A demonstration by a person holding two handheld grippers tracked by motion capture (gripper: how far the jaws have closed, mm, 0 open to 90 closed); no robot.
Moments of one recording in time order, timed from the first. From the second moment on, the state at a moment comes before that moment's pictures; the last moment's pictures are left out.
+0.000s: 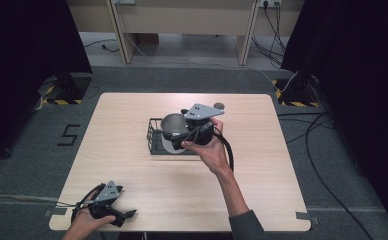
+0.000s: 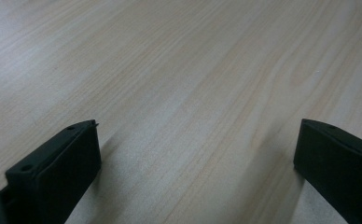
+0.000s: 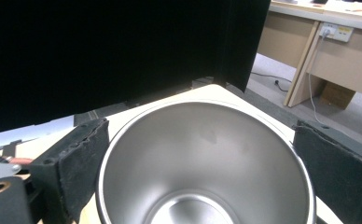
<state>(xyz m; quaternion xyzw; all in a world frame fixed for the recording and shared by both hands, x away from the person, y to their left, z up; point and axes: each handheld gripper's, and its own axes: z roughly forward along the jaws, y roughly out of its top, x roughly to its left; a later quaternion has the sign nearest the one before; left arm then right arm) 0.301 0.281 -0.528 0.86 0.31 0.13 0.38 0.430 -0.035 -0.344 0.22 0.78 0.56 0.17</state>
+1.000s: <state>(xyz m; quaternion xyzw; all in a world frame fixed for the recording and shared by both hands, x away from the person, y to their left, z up) 0.301 0.281 -0.528 0.86 0.31 0.13 0.38 0.506 -0.020 -0.365 0.28 0.79 0.52 0.17</state>
